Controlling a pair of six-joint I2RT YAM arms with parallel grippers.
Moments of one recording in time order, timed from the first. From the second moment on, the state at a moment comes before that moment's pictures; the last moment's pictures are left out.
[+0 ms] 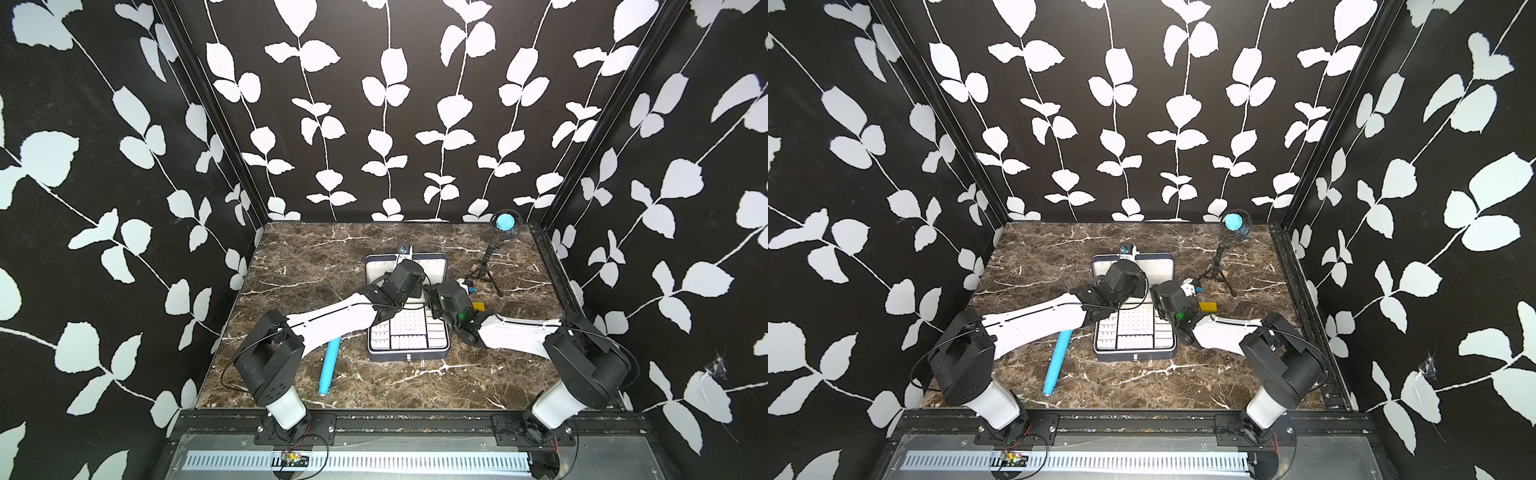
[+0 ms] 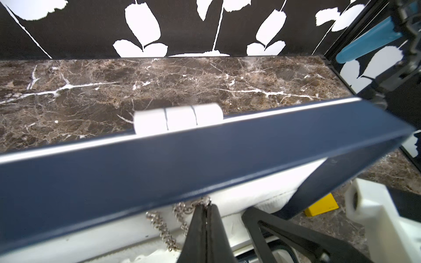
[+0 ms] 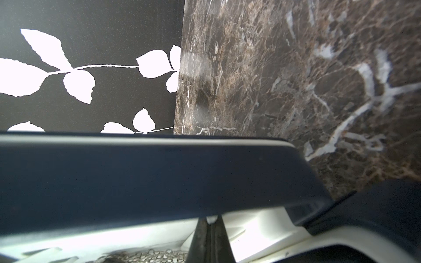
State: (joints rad) left arm -0.88 1.63 1.15 -0.09 -0.43 -0.44; right arm 0.74 1.61 0.73 0.42 0.22 1.65
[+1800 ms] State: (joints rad) left arm -0.88 1.62 1.07 0.08 -0.38 -0.32; right arm 0.74 1.61 0.71 0.46 0.22 1.65
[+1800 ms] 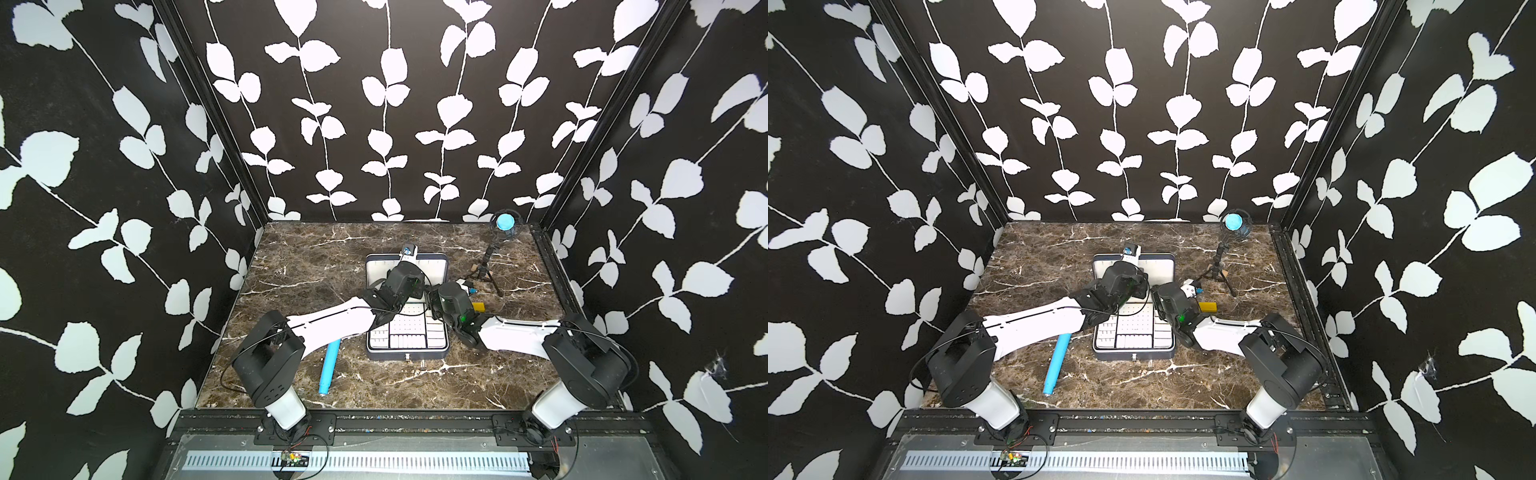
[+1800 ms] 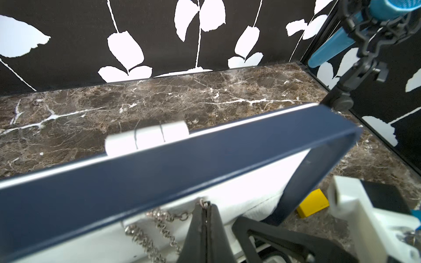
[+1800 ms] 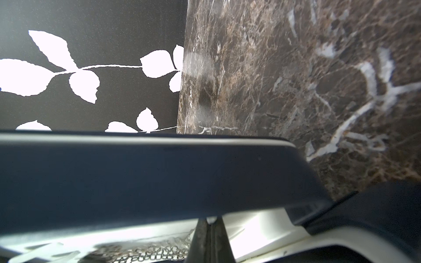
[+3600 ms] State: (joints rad) left arm -0.85 1.68 1.15 -0.15 -0.32 -0.61; right arm 0.74 1.61 0.71 0.47 0.22 1.65
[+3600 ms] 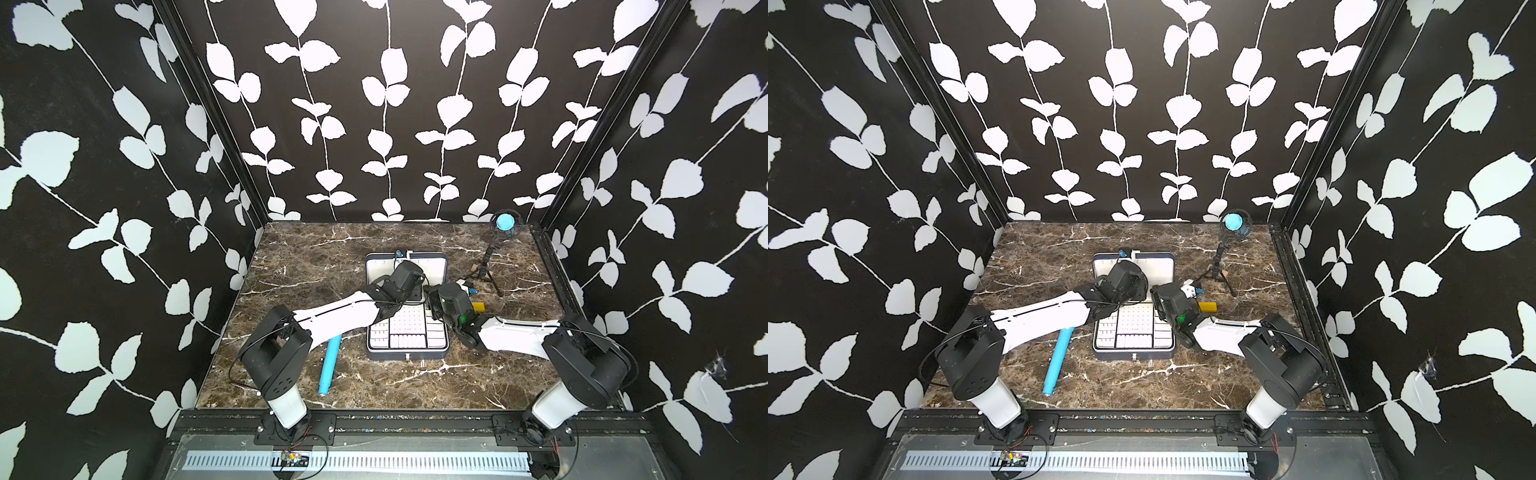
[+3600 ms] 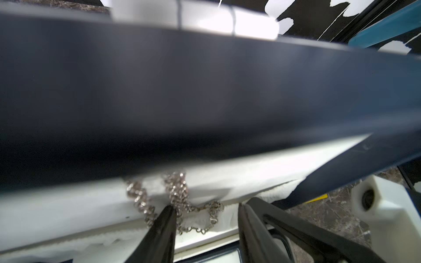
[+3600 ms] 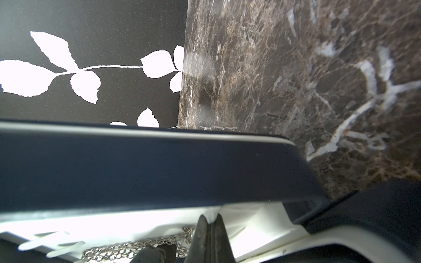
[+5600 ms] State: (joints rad) left arm -0.88 1.62 0.96 0.10 -0.40 -0.61; right arm 0.76 1.60 0.69 0.49 0.25 1.68
